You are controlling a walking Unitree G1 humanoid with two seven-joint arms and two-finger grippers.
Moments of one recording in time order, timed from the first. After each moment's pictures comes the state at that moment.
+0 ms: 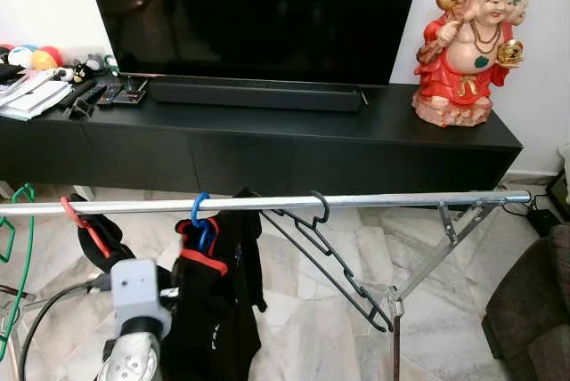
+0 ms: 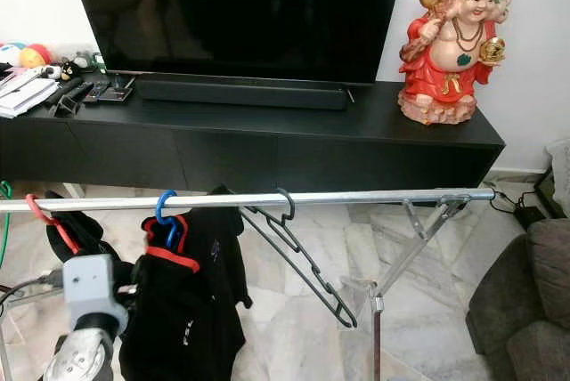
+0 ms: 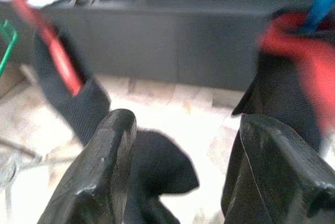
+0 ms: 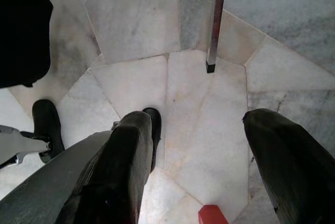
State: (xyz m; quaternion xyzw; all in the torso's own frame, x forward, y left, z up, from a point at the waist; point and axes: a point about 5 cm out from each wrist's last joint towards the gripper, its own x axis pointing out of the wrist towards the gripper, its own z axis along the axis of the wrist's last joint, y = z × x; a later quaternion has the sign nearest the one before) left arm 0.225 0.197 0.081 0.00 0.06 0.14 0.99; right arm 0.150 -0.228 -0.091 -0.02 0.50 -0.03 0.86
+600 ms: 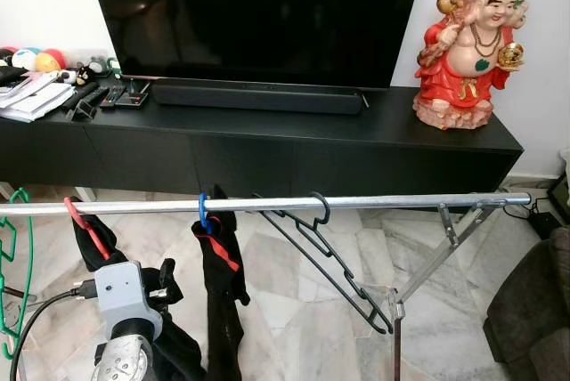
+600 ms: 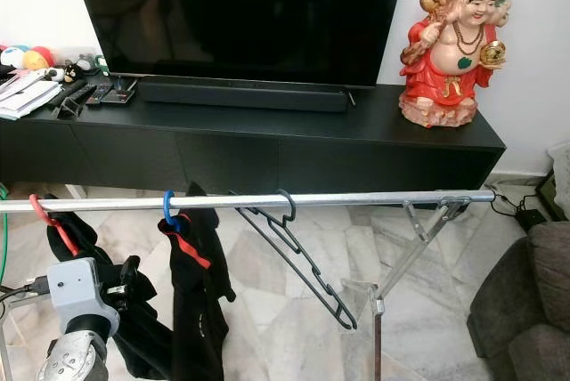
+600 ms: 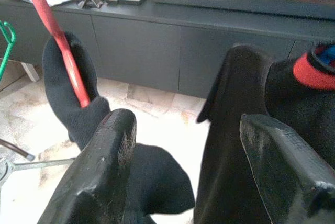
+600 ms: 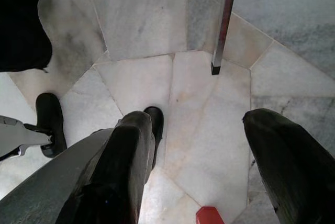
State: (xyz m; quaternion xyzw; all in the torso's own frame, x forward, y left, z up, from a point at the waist) left arm 0.234 0.204 0.089 -0.03 0.03 0.14 0.99; right arm 0.150 -0.226 -0.092 -0.02 0.51 -0.01 0.86
